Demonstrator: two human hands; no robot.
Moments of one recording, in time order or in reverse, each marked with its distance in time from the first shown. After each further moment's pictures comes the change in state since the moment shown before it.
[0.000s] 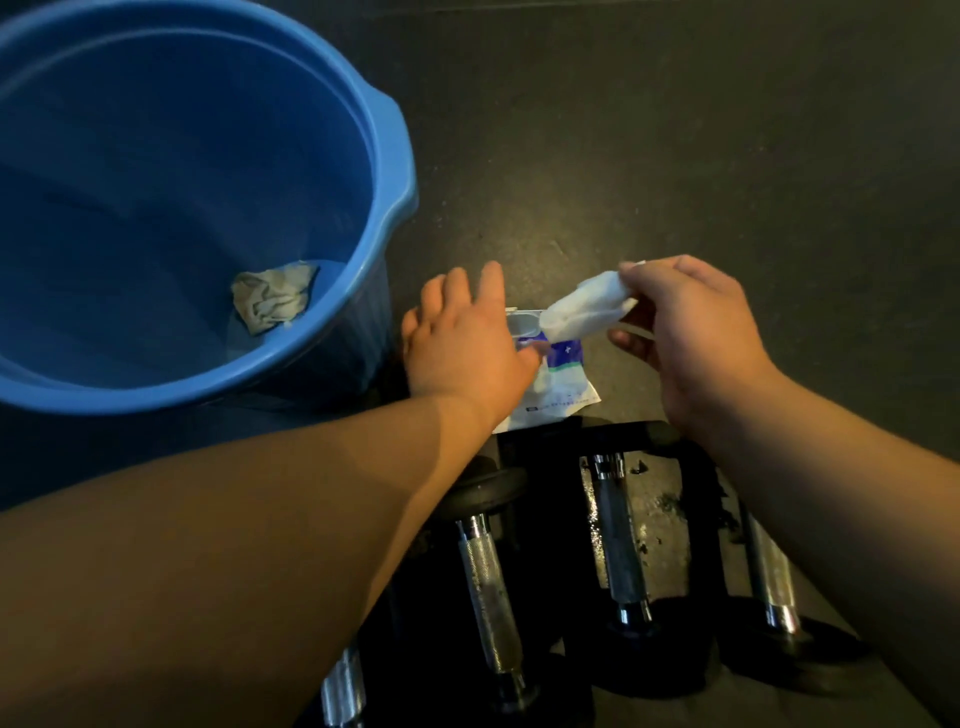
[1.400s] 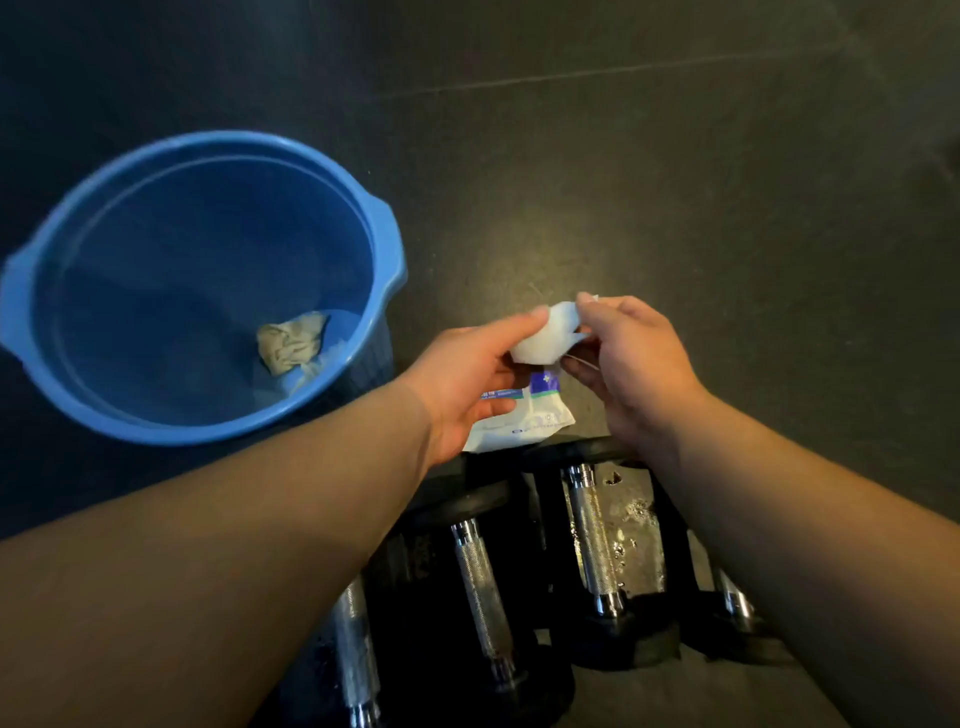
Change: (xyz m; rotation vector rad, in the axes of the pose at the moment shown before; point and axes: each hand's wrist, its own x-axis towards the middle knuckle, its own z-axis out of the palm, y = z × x) left_hand -0.018 0.033 -0.091 -1.262 -0.587 -0.514; right_hand -0.031 -0.029 0.006 0.183 -0.065 0.113
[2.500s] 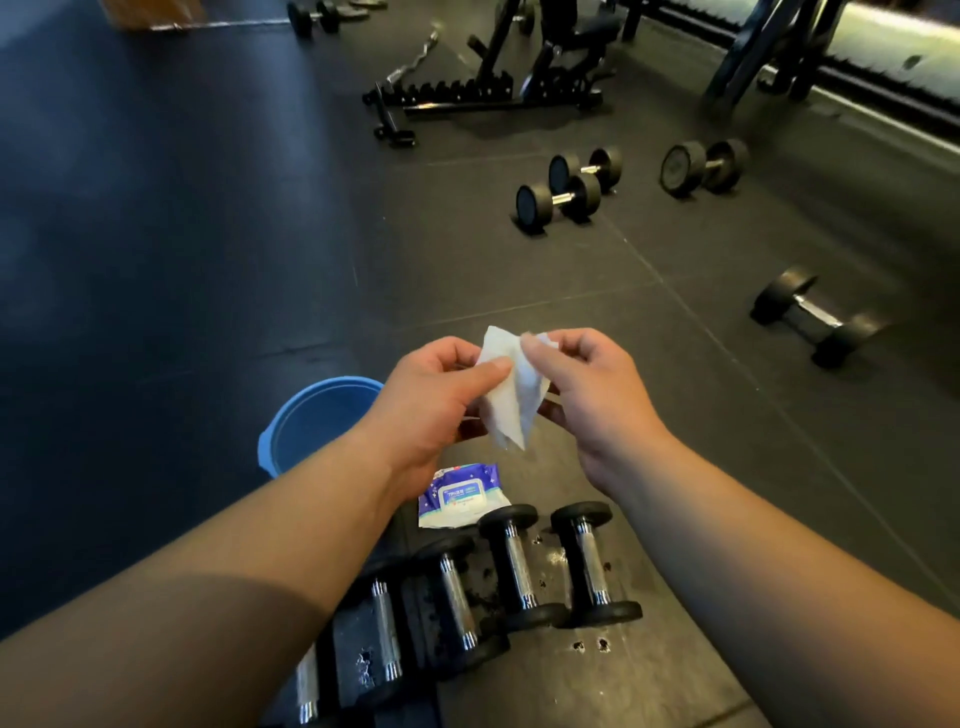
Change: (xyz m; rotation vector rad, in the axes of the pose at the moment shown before) left_hand -0.360 0.153 0.102 0.072 -0.004 0.536; right_hand -0.308 -0.241 -0.056 0.048 -0.107 -0.369
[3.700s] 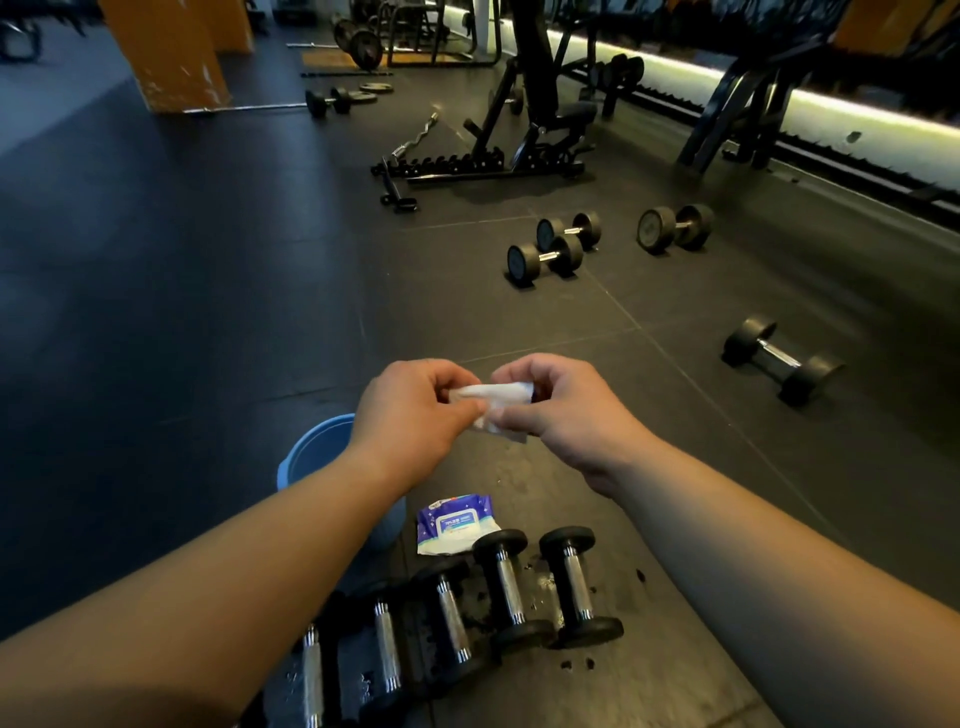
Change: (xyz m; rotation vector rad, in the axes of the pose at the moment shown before) left_hand -0.070 0.052 -0.005 0.748 0.173 0.395; right_hand -0.071 -0.072 -0.010 -0.360 -0.279 -0.118
